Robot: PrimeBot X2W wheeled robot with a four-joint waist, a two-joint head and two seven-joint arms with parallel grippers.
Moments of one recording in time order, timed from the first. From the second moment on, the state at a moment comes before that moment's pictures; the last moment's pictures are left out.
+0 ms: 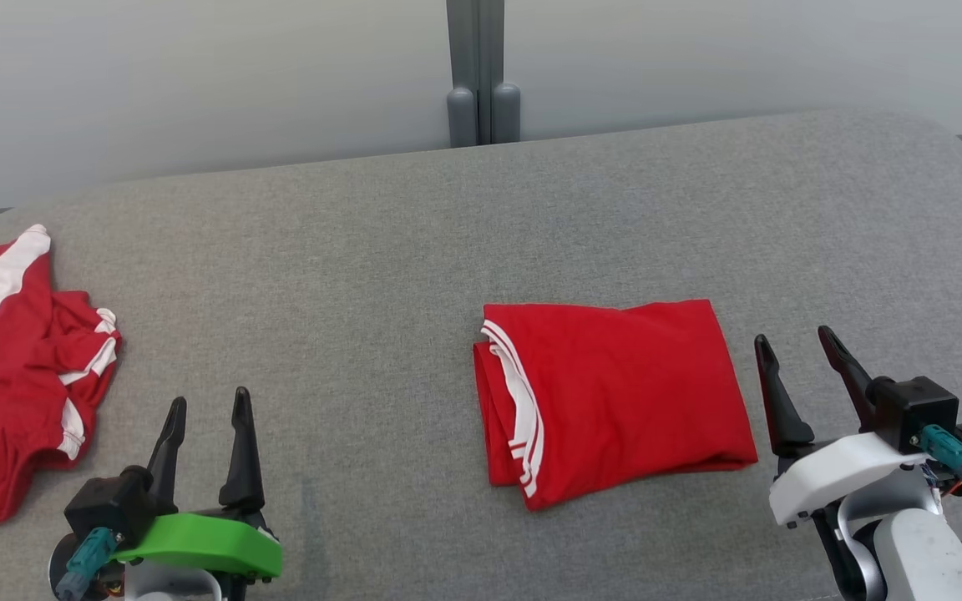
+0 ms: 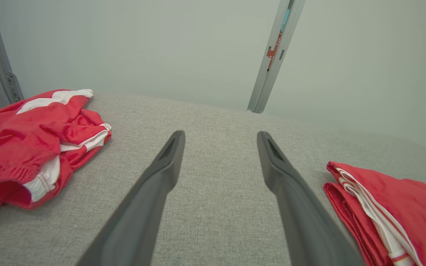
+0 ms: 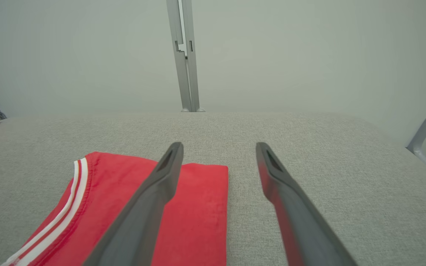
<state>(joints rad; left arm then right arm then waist) -0.07 0.06 -0.01 0.30 -0.32 -0.13 -0.26 -0.10 -0.14 0.03 0.20 0.16 0.13 -0.15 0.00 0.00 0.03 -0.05</state>
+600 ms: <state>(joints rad) -0.15 0.06 -0.03 0.23 -0.31 -0.13 -0.26 -0.28 -0.17 -0.01 0.33 0.33 0.13 0.43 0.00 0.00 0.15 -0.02</state>
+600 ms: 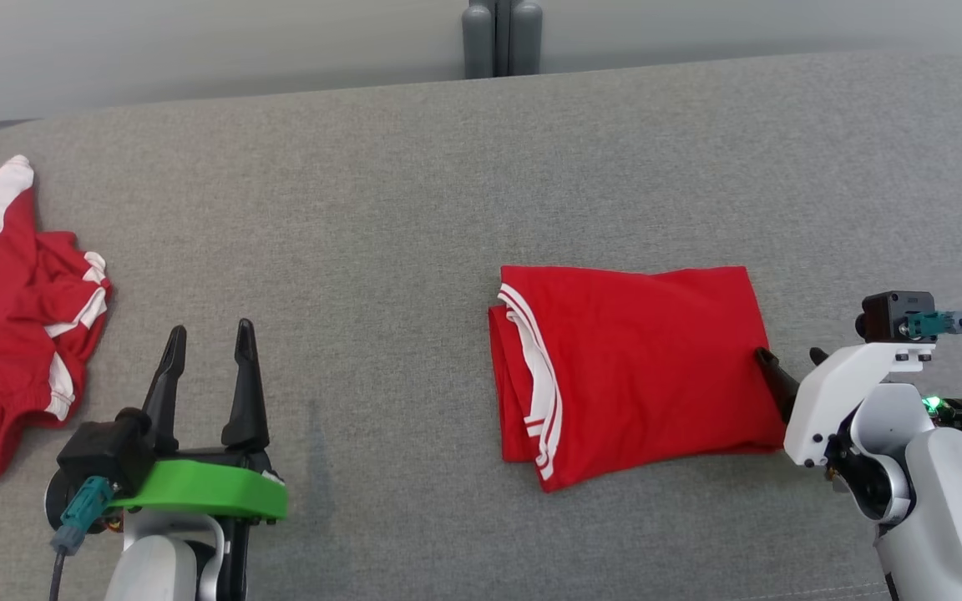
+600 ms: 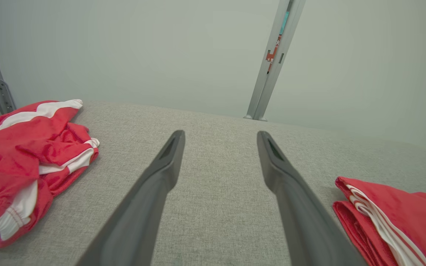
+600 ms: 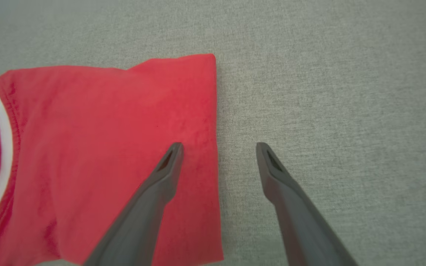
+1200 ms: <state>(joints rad) -0.18 0.06 -0.03 0.21 -0.30 -0.13 -0.26 -0.38 -0.23 0.08 0.46 0.39 0.13 0.55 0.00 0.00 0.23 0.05</state>
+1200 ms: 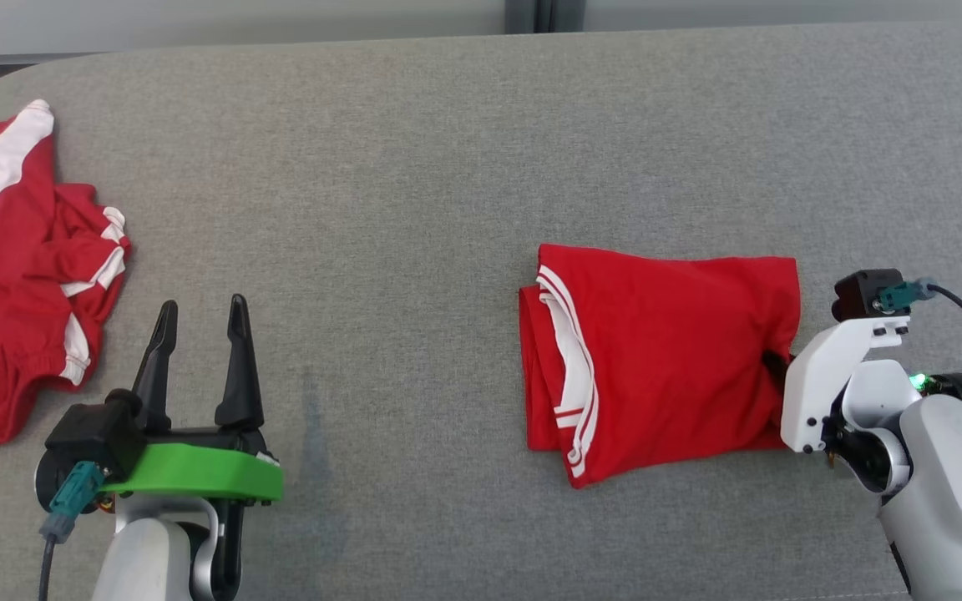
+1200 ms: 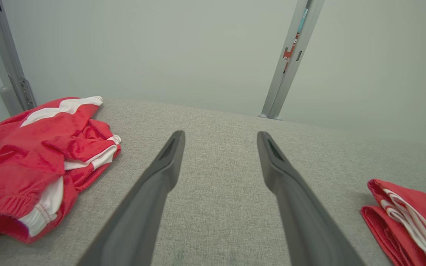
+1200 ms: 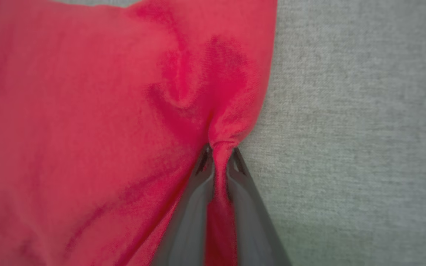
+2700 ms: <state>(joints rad) -0.37 0.22 -0.12 -0.03 -0.27 -0.13 -0.26 -0.81 -0.65 -0.04 0.69 0.03 0.13 0.10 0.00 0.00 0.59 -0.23</state>
